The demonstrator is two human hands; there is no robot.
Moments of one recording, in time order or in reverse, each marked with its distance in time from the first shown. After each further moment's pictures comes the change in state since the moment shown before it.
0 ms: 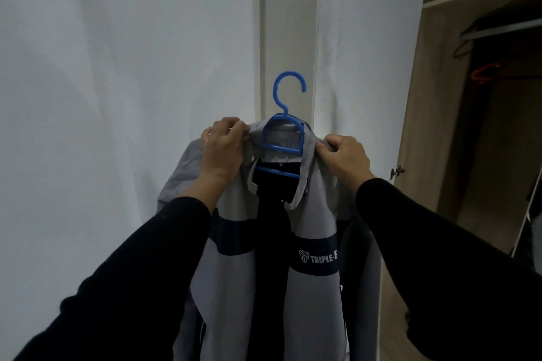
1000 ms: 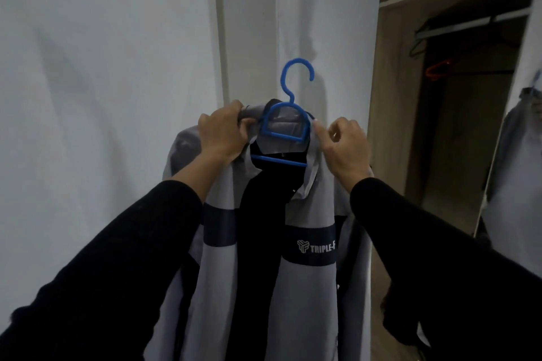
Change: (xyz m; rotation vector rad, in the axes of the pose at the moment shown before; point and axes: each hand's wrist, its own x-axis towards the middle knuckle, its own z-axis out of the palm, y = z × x) left_hand 0.066 0.061 0.038 -0.020 -0.228 -0.154; right_hand 0.026 0.038 -0.032 -0.069 0.393 0.025
